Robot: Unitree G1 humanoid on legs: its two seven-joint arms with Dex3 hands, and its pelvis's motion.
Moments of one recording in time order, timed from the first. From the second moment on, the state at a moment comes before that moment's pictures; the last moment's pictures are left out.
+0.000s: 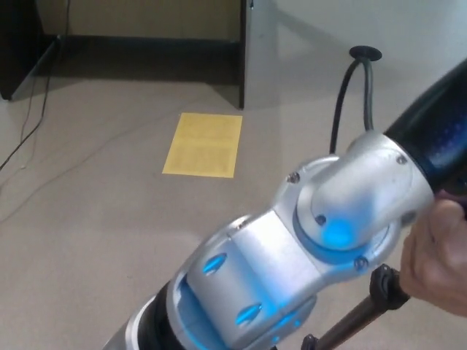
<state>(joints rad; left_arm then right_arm) -1.01 -0.11 -0.53 -0.52 -0.25 0.79 0.02 -0.22 -0.45 0.21 1.11 -0.33 -0.24 0.10</state>
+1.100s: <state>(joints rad) -0.98 0.01 -0.47 -0.52 -0.20 0.82 -0.12 -0.24 -0.45 0.14 1.12 -0.30 -0.24 0.10</state>
